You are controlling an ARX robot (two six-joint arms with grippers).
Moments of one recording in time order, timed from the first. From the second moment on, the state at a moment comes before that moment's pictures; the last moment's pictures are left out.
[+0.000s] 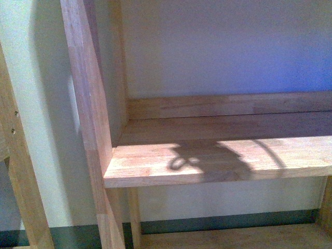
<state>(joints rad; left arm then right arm) 0.00 0.05 0.05 -0.01 0.00 0.00 0.33 2.08 2.65 -0.36 -0.28 0.59</state>
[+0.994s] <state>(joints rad) 0.00 0.05 0.05 -0.01 0.00 0.00 0.34 2.22 2.90 -0.45 -0.22 0.61</state>
